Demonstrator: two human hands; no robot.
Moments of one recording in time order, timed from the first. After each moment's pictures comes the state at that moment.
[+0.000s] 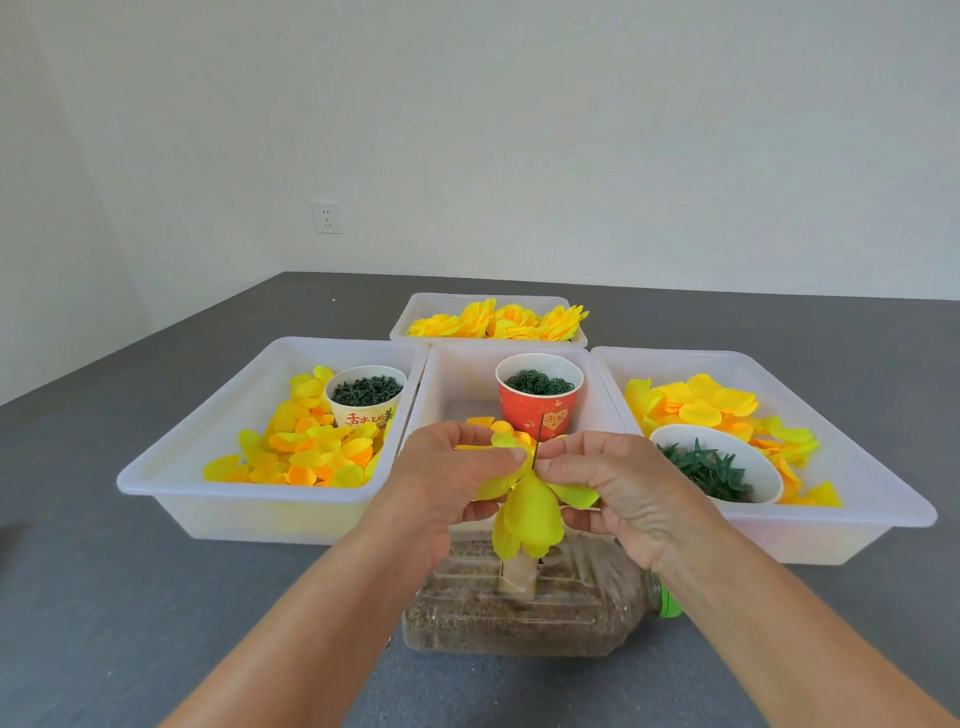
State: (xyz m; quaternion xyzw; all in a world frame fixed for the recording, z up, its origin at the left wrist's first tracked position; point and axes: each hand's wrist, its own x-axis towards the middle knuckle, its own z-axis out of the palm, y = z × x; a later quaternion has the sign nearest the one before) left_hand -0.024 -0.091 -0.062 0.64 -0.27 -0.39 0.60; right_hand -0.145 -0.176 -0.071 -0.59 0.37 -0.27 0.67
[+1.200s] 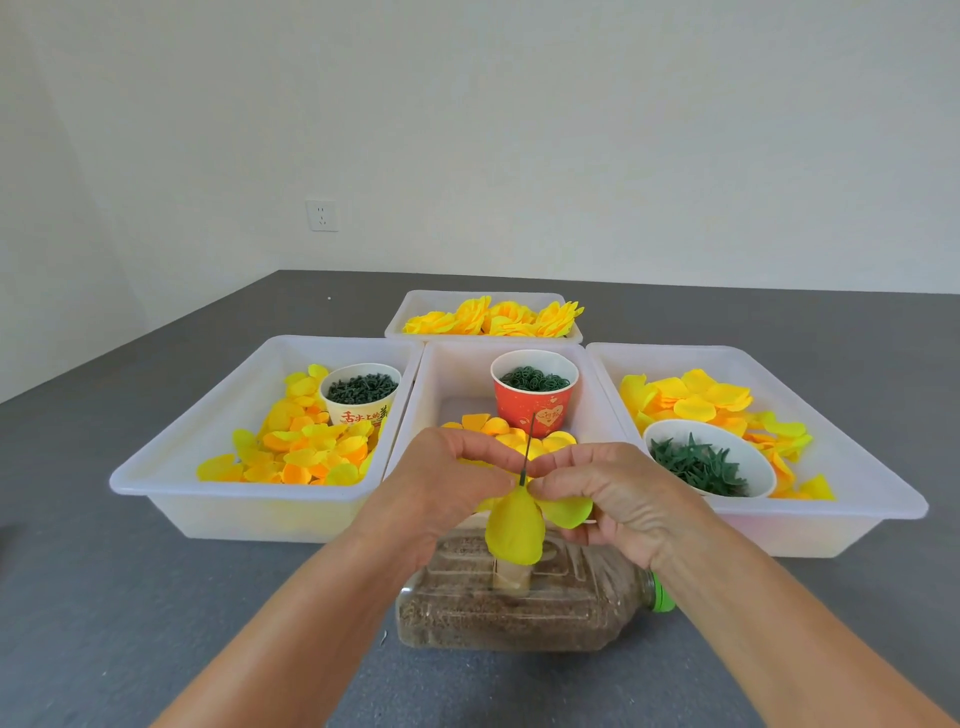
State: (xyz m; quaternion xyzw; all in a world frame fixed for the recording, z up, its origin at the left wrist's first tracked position) left_hand -0.022 -0.088 -0.067 0.67 -0.39 -0.35 0.52; right_hand -0.149 -0.180 -0.074 -0.60 0.39 -0.19 0.67
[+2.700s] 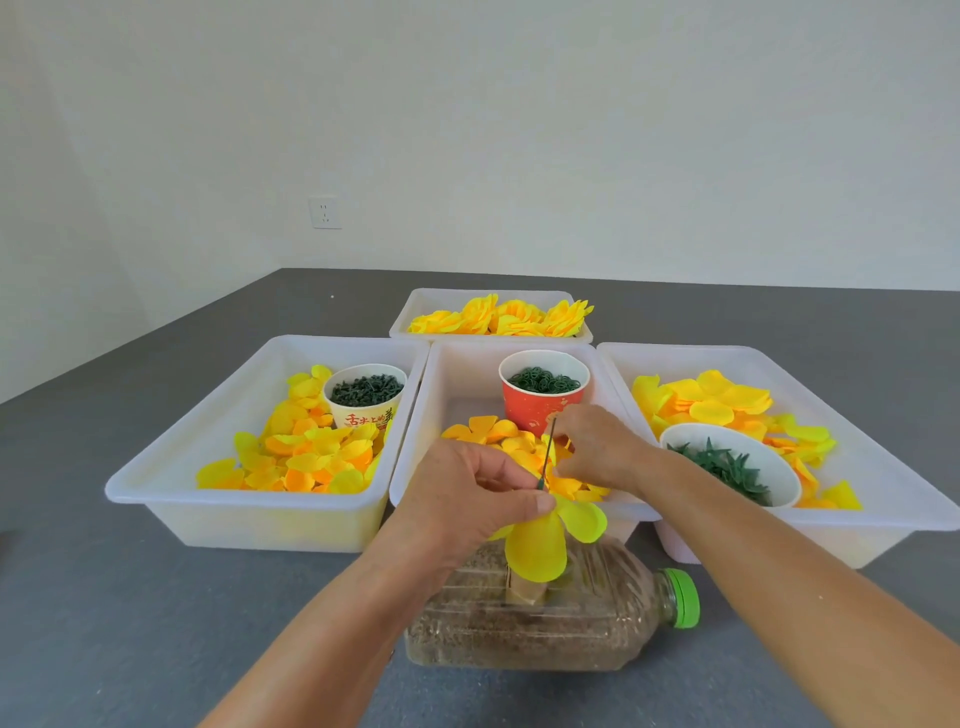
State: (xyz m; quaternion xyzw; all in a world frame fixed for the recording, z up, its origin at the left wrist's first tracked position) left_hand -0.019 -0.092 -0.082 0.64 -0.44 -0.32 0.54; right_hand -0.099 -0.278 -0.108 -0.95 0.30 -0.04 0.09
